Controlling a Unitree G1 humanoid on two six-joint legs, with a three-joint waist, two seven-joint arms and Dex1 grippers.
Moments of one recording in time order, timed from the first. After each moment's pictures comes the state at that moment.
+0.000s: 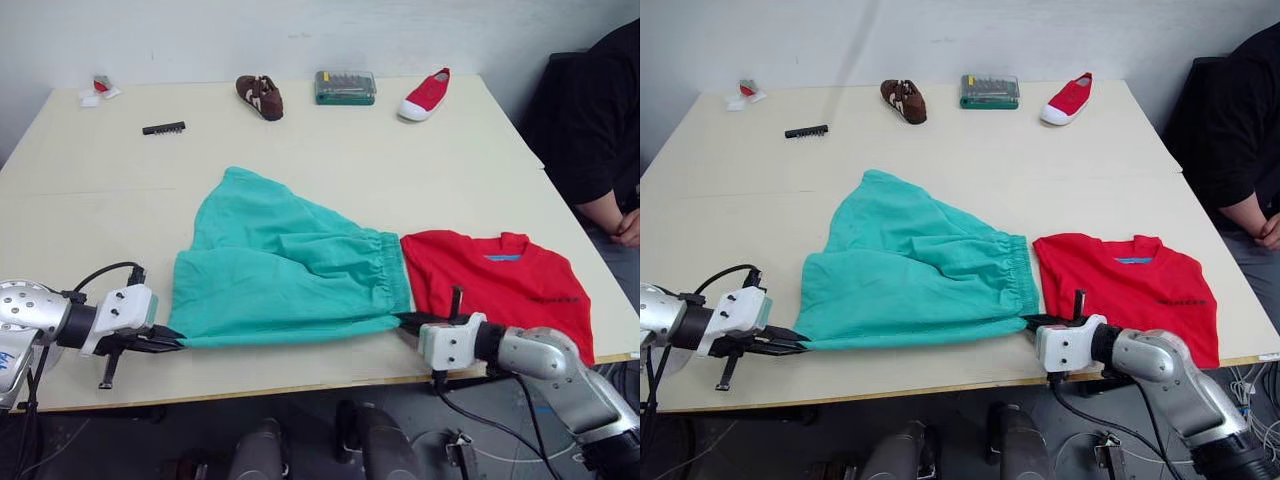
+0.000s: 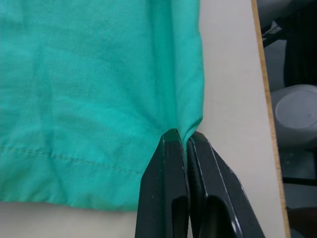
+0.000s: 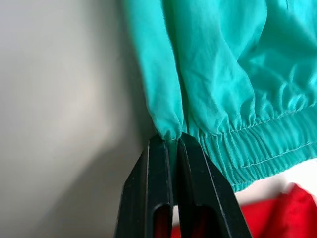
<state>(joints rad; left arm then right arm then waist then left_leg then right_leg) -0.05 1.12 0.15 0.00 -0.33 0.12 -1.43 -0.02 -0.87 0.13 -0.29 0.01 -0.23 0.87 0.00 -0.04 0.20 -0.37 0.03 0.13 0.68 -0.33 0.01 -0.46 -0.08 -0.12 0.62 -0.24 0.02</state>
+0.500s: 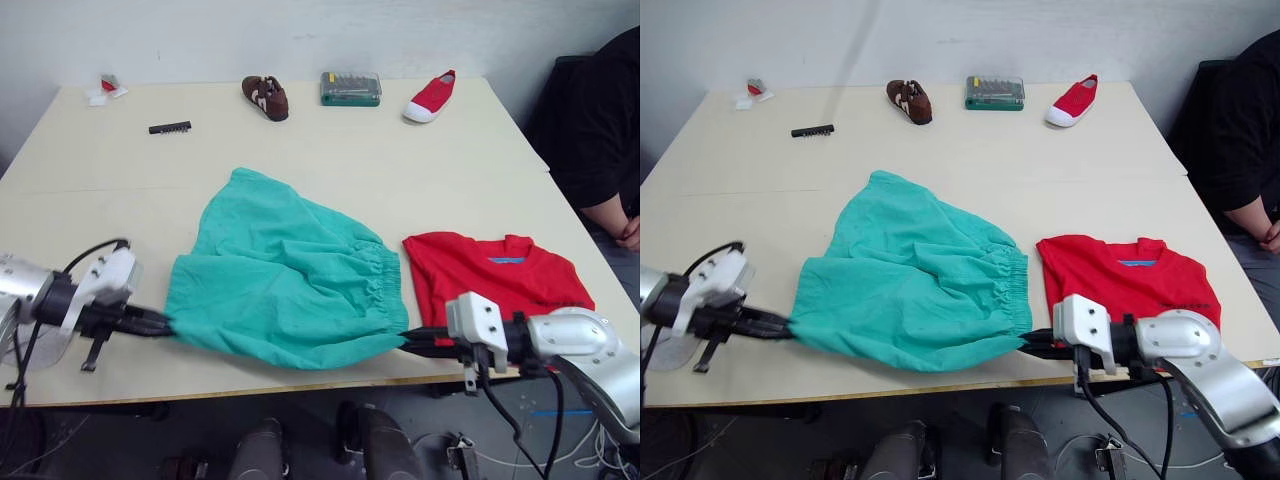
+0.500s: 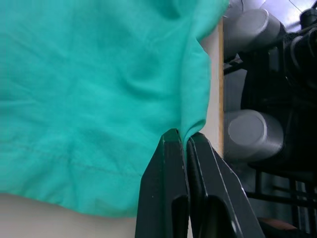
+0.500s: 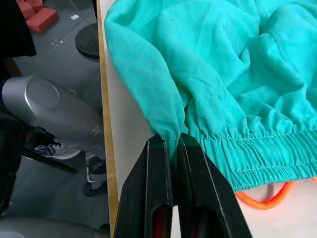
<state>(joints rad) -0.32 1.14 0.07 0.09 -0.44 0.34 -1.50 -0.11 -0.92 0.08 -0.42 0.48 0.28 1.06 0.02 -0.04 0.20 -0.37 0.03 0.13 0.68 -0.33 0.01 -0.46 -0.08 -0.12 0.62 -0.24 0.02</state>
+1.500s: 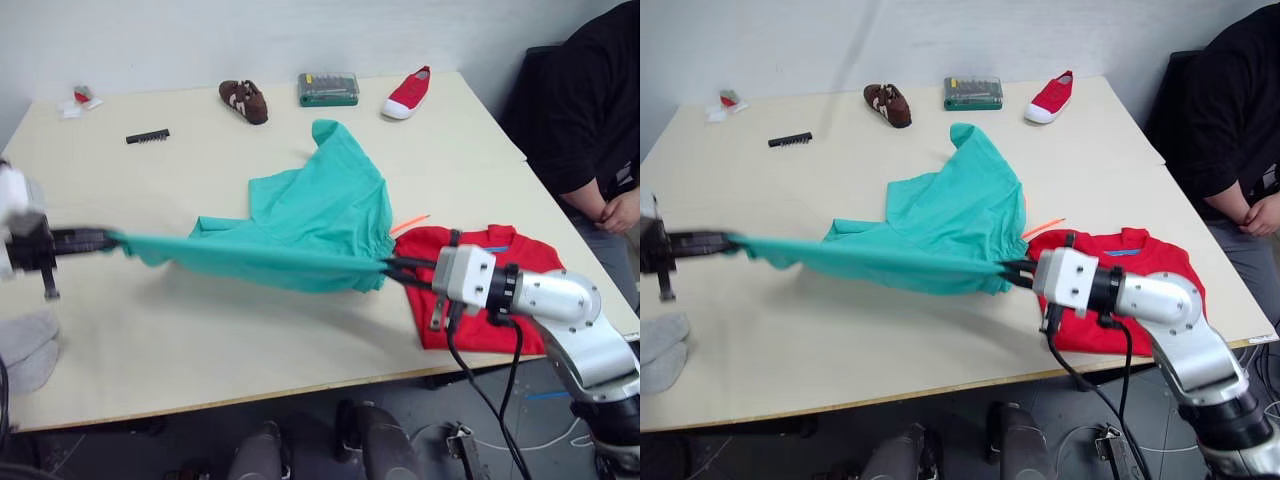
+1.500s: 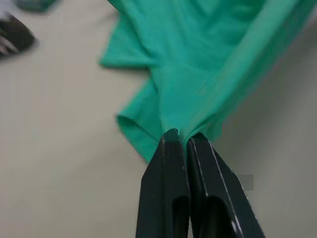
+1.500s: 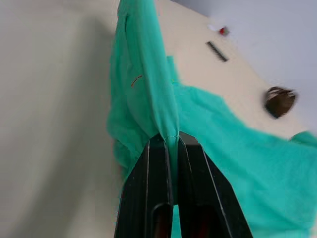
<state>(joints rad) -0.29 1.14 0.37 0.35 -0.39 0.17 -1.41 -0.21 -0.79 0.10 -0.41 0.30 0.04 0.92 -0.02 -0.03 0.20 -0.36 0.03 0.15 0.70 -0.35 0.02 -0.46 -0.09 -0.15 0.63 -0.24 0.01</state>
